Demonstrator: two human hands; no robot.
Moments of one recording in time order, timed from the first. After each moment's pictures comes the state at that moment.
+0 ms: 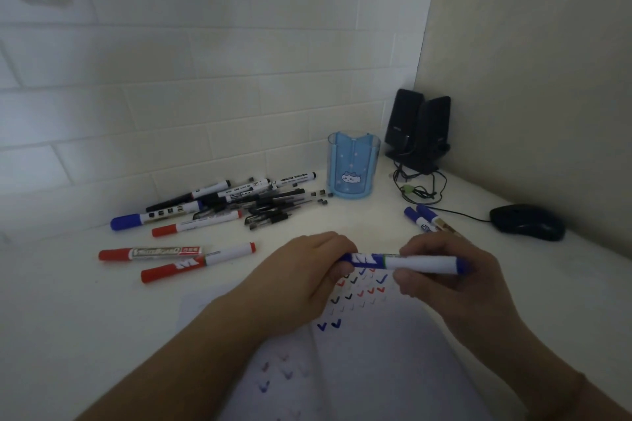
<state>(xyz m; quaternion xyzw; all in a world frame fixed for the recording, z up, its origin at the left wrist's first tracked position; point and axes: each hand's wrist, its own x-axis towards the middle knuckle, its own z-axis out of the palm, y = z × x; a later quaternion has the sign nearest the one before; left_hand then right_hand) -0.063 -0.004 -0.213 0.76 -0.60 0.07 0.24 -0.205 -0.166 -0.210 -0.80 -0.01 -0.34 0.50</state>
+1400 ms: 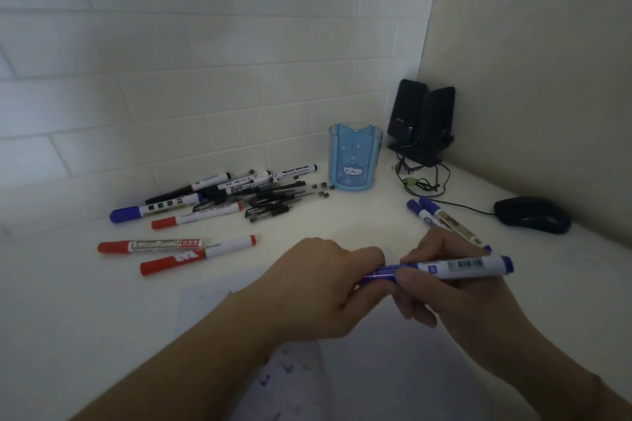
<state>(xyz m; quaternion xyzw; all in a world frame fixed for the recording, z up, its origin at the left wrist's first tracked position) -0.086 -0.010 -0.201 0.72 -0.66 0.10 0.21 -0.209 -0.158 -0.207 -0.75 -0.01 -0.24 0.61</state>
